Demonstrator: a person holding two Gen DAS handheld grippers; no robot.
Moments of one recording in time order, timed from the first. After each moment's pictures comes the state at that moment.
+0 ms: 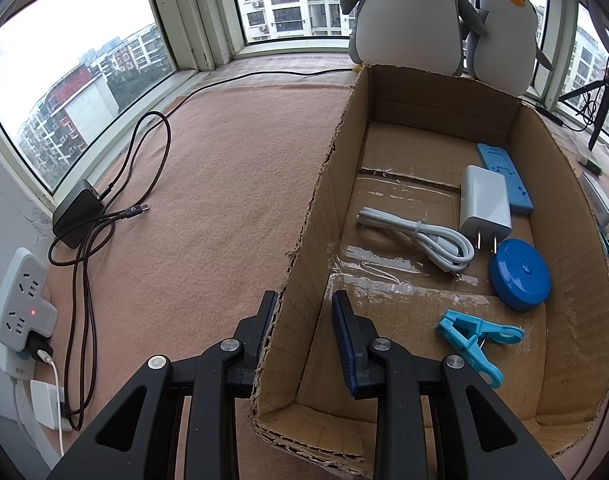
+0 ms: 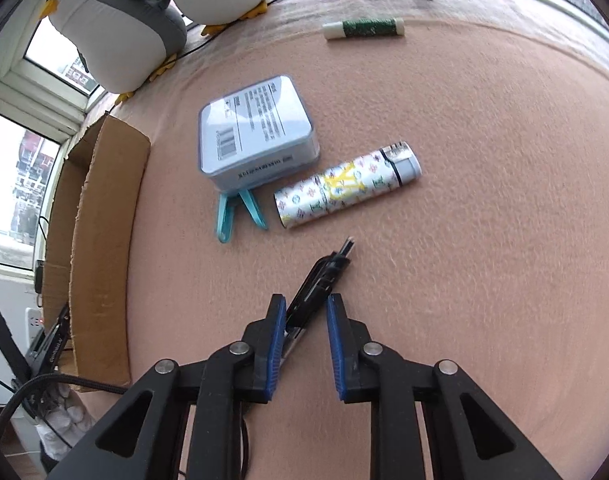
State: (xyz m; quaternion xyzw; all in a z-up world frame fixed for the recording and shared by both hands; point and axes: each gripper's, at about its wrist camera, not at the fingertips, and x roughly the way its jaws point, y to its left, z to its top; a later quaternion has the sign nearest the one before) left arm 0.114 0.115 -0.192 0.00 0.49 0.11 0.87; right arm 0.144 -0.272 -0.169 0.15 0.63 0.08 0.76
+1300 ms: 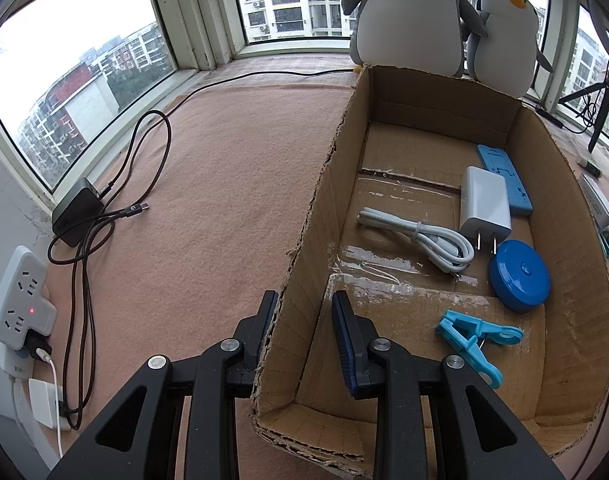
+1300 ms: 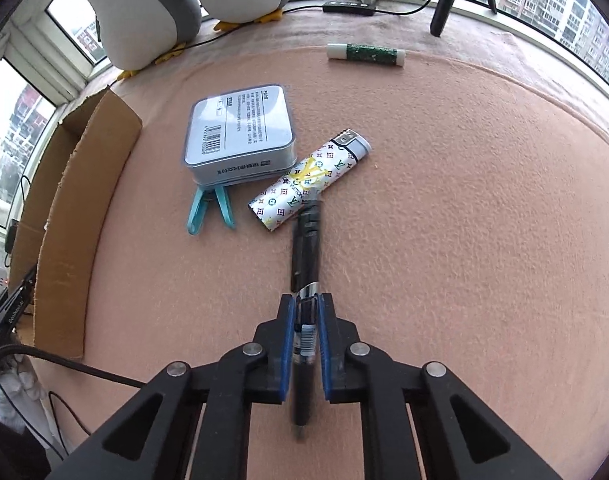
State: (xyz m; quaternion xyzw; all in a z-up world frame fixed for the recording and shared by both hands) left arm 0.113 0.112 -0.191 0.00 0.48 0.11 0.87; right arm 0.134 -0.281 -0.162 0.06 0.61 0.08 0.79
